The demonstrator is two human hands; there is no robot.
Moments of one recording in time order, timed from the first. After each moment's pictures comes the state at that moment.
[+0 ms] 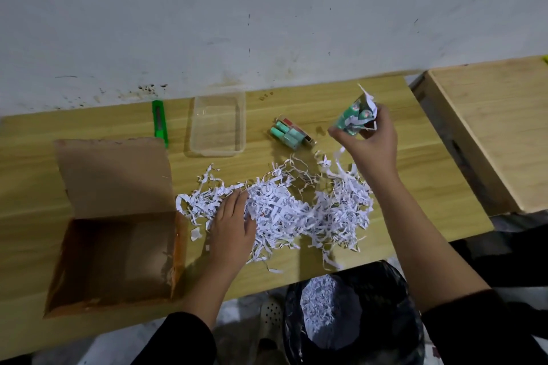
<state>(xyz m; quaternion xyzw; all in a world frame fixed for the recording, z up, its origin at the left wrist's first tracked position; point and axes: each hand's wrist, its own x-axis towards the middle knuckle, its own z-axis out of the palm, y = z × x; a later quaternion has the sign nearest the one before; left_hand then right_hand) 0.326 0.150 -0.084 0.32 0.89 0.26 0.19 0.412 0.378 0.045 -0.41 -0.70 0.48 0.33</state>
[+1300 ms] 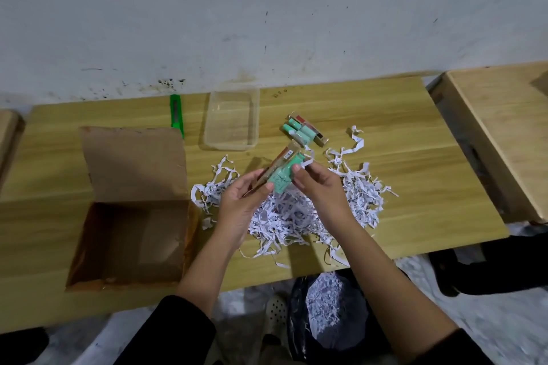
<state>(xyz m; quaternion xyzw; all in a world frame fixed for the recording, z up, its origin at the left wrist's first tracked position) 0.317 0.168 -0.025 0.02 0.56 0.73 0.39 0.408 0.289 0.002 -0.34 -0.59 0.71 0.16</state>
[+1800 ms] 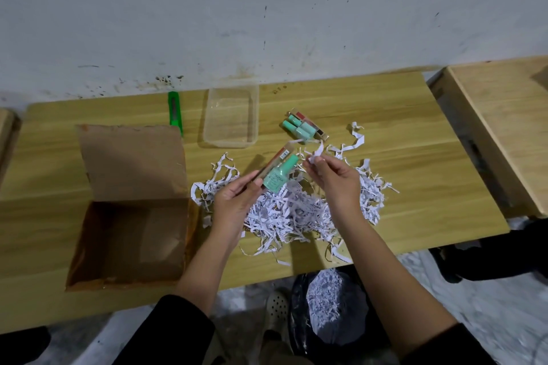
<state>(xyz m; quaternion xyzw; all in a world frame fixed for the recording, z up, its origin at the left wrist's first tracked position) 0.311 0.162 -0.037 -0.03 0.56 0.74 0.37 0.406 0.301 -0.002 -0.45 -0.48 0.70 0.28</state>
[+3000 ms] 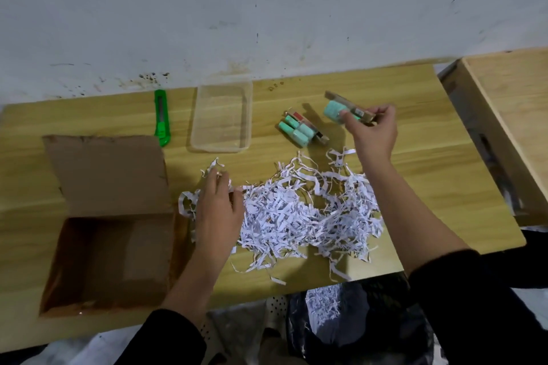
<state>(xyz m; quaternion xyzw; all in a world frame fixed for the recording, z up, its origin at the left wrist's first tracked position) 0.292 0.165 -0.065 0.25 0.92 0.28 0.12 0.375 0.422 -0.012 -0.49 -0.61 0.52 0.34</state>
